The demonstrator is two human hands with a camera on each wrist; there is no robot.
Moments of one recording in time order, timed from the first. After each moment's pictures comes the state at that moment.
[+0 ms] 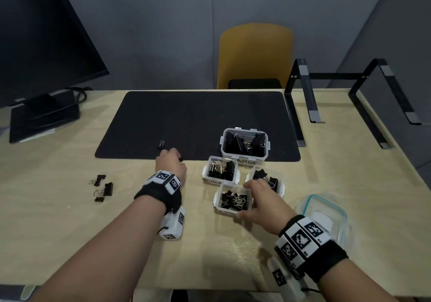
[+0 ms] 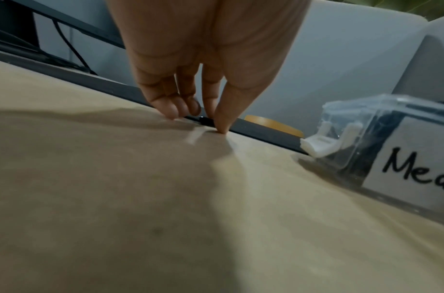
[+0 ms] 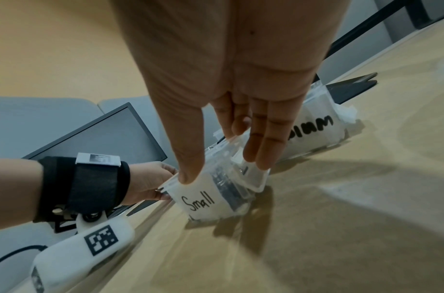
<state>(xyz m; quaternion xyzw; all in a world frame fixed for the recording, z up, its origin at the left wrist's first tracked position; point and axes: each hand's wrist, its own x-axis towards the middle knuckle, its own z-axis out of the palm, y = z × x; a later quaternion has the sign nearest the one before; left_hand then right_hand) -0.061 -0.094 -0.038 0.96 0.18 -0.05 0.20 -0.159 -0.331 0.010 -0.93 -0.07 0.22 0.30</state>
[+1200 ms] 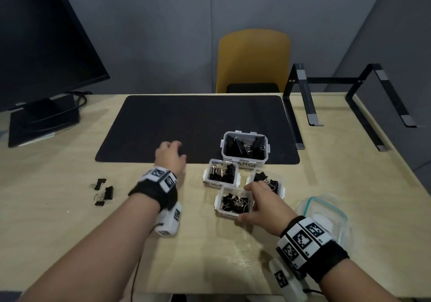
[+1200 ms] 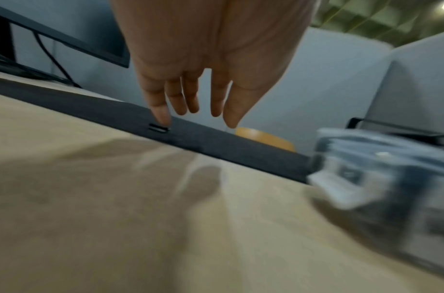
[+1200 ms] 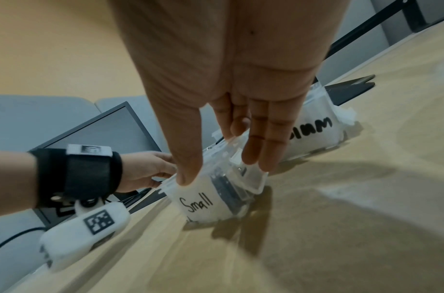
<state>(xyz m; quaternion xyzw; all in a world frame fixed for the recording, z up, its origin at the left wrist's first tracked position) -0.052 -0.087 -0.016 0.97 0.12 -0.03 0.22 -0.159 -0.331 0.012 -0.93 -0.07 0.21 0.29</state>
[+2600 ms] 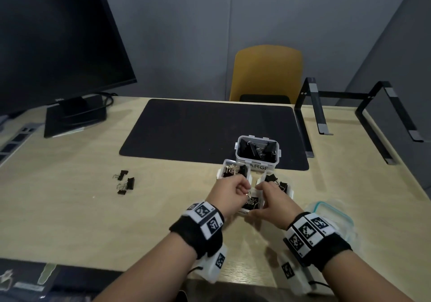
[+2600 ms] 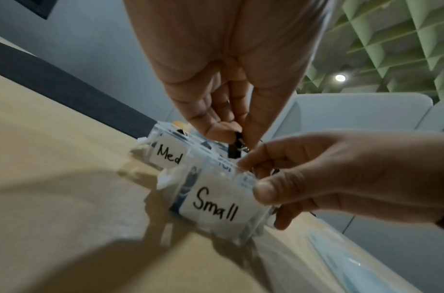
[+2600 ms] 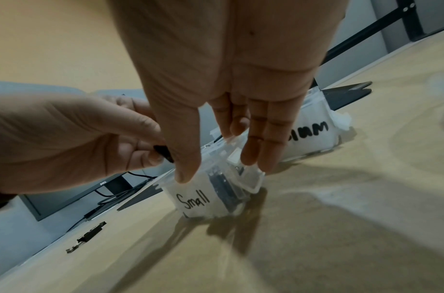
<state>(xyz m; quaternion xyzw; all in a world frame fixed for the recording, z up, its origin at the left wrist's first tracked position) -0.158 -0.174 0.011 0.86 -0.04 -0.11 0.49 -0.160 -0.329 0.009 -0.94 -0.08 0.19 0.26</state>
